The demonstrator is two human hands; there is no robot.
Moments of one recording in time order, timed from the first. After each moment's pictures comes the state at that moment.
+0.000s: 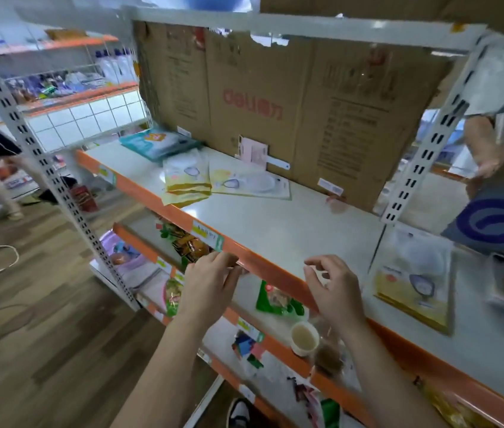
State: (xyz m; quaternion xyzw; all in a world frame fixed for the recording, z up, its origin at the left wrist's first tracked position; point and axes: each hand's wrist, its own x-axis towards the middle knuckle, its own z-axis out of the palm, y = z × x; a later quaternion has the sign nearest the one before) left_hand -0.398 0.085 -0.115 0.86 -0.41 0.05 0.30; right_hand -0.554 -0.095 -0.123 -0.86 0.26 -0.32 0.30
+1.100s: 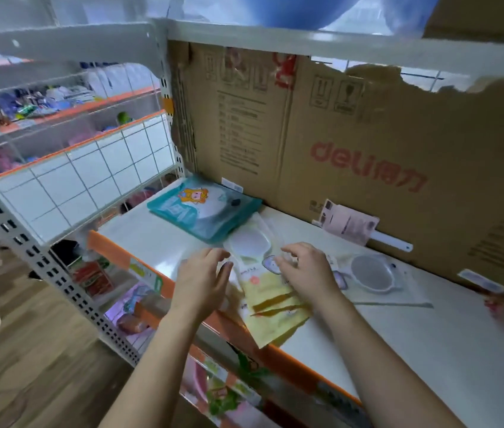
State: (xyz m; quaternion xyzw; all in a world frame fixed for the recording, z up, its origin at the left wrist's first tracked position) left_hand 0.004 0.055 -0.106 0.86 -0.41 0.04 0.29; right_hand -0.124 -0.117 -0.100 -0.89 0.31 -0.18 0.29
